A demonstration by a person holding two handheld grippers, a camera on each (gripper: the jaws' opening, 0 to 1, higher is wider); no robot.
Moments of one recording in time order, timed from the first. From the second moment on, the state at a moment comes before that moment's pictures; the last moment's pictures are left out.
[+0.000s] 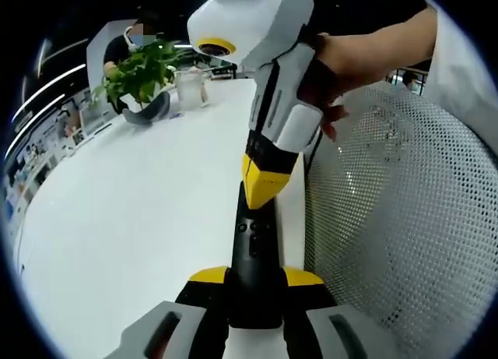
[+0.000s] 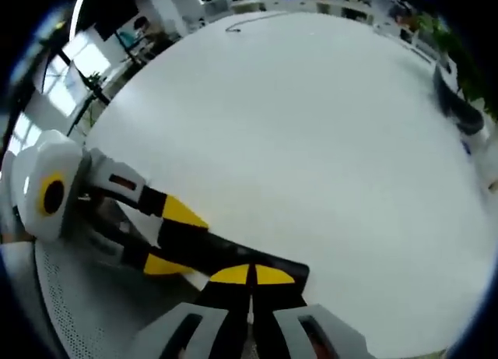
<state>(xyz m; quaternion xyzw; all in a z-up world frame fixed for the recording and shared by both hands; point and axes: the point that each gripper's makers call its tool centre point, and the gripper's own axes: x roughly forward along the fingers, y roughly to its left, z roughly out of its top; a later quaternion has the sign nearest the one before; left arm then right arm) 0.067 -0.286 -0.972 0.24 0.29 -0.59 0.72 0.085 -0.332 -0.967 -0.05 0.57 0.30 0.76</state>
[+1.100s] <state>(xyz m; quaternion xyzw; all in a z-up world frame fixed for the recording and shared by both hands) 0.076 -0.290 -0.972 0.24 0.30 -0.59 0.71 0.085 -0.299 -0.965 -0.10 0.60 0.35 0.71</state>
